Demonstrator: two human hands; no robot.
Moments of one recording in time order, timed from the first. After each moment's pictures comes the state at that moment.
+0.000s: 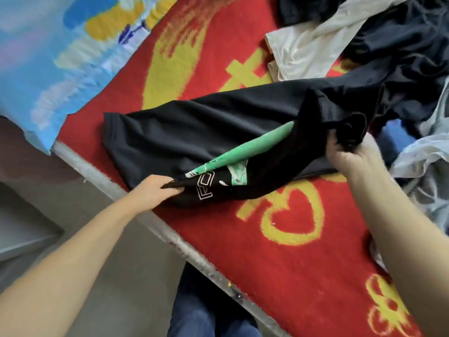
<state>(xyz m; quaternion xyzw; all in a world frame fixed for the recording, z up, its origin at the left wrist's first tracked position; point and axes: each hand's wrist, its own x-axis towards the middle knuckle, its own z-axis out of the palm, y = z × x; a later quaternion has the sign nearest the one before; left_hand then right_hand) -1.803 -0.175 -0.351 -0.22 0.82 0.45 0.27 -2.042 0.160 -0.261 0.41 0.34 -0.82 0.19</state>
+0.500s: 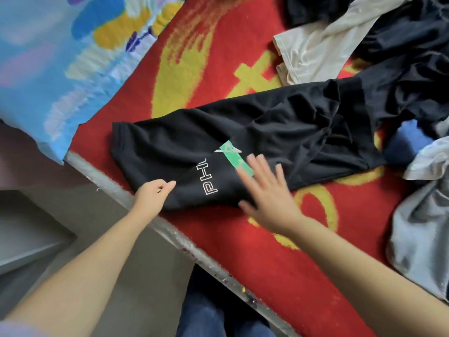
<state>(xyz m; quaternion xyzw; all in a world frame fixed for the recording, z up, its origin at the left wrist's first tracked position) -1.787 -0.197 -0.388 -0.37 0.84 0.36 0.14 -1.900 0.079 -0.335 -0.40 0.89 -0.15 0.16</state>
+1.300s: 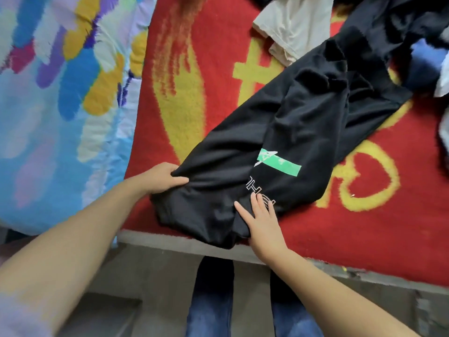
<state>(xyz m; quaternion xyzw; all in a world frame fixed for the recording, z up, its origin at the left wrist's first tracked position) -1.940 -0.363 -0.371 -0.03 0.83 0.29 0.48 -1.791 -0.102 -0.380 -0.10 0.93 -0.11 0.33</state>
